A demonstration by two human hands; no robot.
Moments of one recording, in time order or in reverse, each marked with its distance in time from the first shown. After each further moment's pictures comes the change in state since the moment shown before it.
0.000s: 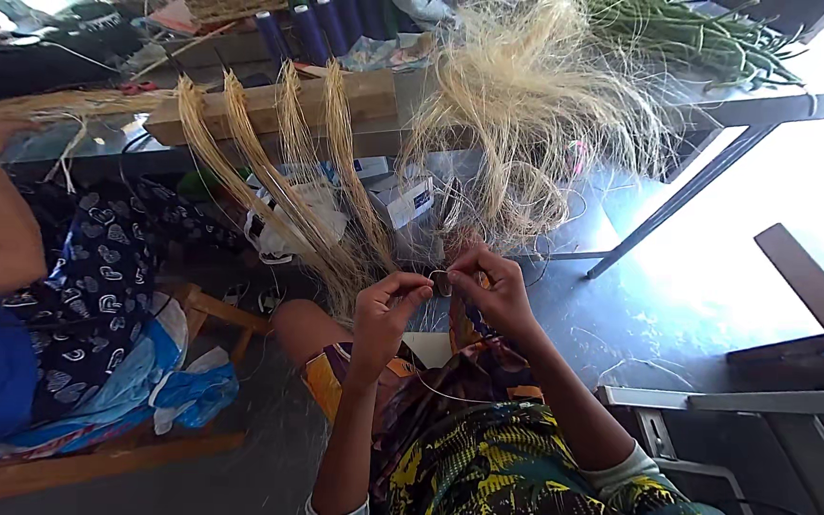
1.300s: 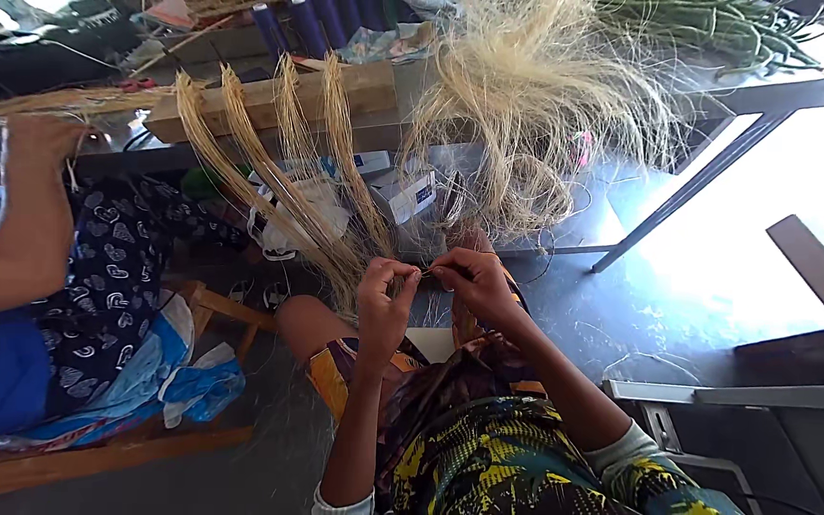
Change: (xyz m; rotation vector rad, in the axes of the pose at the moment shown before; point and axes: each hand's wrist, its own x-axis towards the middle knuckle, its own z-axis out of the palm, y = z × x) left_hand 0.006 -0.022 0.000 0.354 0.153 0.045; right_hand 0.006 0.018 0.013 0.023 -0.124 0.111
